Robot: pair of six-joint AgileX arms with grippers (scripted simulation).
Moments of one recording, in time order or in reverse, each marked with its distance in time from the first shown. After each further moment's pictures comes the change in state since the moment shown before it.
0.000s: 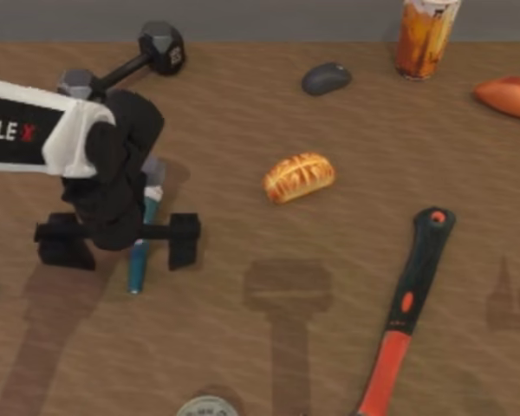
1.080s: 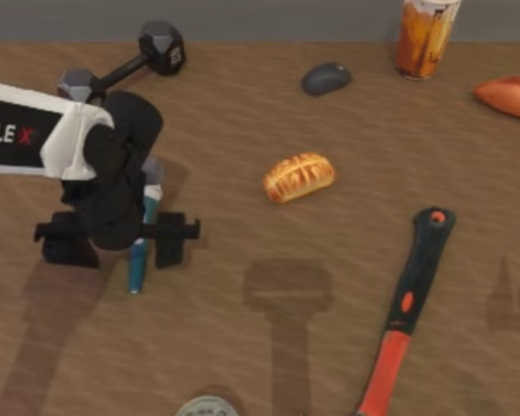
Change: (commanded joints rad) left arm 0.001 0.045 -0.024 0.062 0.000 0.002; right arm 0.000 0.000 0.000 0.000 0.000 0.000
